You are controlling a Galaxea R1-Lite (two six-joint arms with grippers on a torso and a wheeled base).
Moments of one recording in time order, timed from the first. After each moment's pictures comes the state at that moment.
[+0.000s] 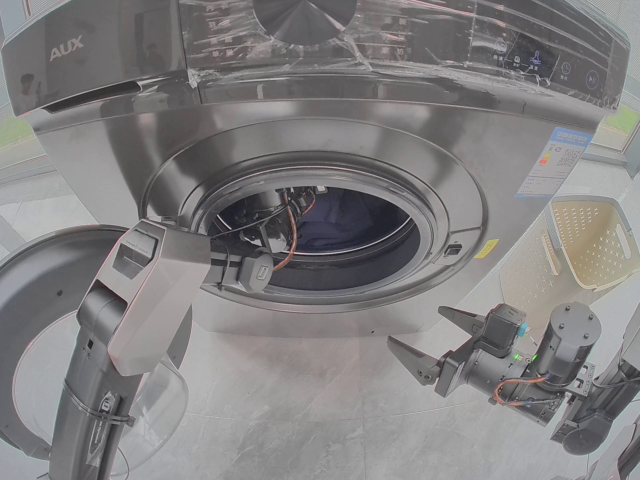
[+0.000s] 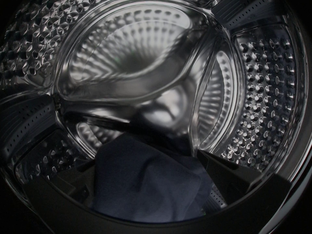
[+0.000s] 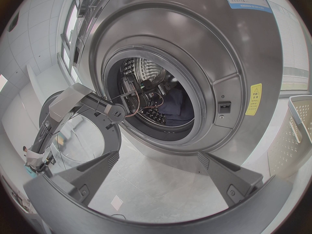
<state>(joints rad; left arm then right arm) -0.49 2.55 -1.92 -0.90 0.22 -0.22 0.73 1.82 -0.21 -1.52 -0.10 0.15</state>
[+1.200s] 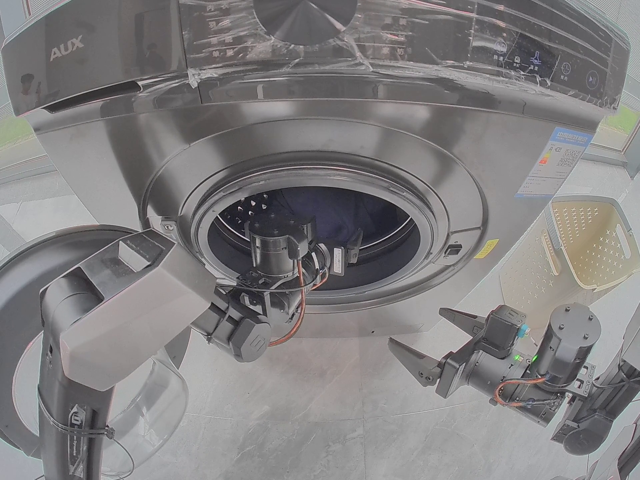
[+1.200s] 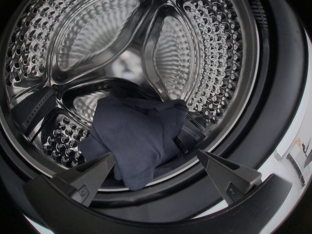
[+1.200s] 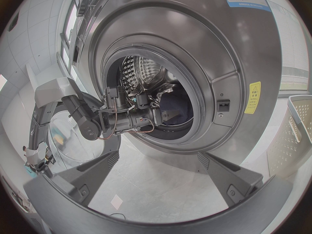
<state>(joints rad) -0.61 2.35 -1.30 -1.06 0.20 -0.03 0.73 1.82 -0.21 -1.51 -0.09 0.15</state>
